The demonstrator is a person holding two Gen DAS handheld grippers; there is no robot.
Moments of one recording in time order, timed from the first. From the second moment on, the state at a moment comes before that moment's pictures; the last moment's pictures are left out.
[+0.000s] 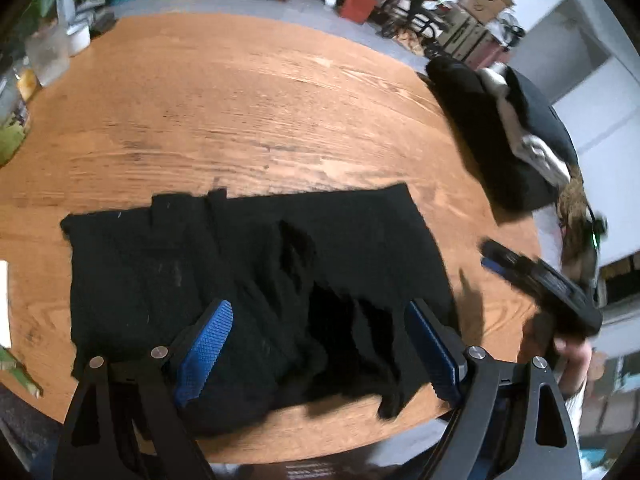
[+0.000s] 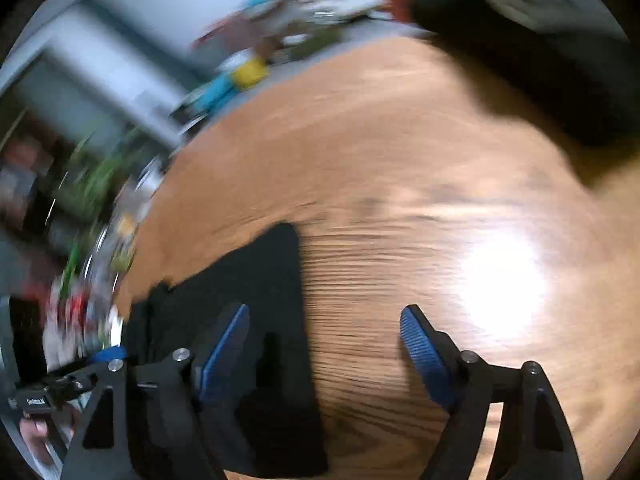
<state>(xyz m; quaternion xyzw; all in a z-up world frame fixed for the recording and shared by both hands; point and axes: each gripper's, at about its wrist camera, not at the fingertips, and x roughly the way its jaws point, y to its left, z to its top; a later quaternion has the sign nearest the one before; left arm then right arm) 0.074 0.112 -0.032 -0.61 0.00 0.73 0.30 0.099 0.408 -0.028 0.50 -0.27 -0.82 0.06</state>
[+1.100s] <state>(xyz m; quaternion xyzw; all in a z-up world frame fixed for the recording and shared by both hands) 0.021 0.174 -0.056 -0.61 0.15 0.73 0.25 0.100 0.417 -0.020 0.51 -0.29 -0.80 0.11</state>
